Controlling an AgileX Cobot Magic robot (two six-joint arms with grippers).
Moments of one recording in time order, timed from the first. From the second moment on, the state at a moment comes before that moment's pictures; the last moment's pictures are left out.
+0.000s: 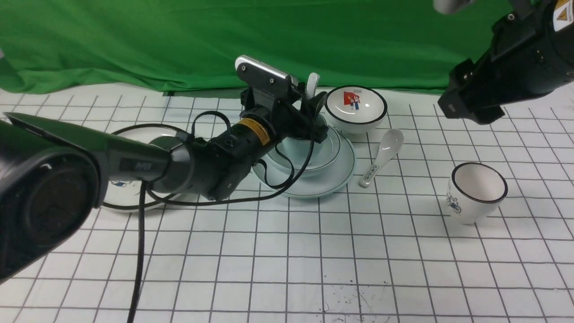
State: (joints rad) right arm 0.49 1.40 -1.47 -0.07 0.98 -0.12; left arm -0.40 2.20 -1.33 0.18 -0.78 -0.10
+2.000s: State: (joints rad) right arm 0.09 0.00 0.01 -0.08 -0.06 -0.02; left arm -0.40 0.11 -0.44 0.24 0.22 -0.12
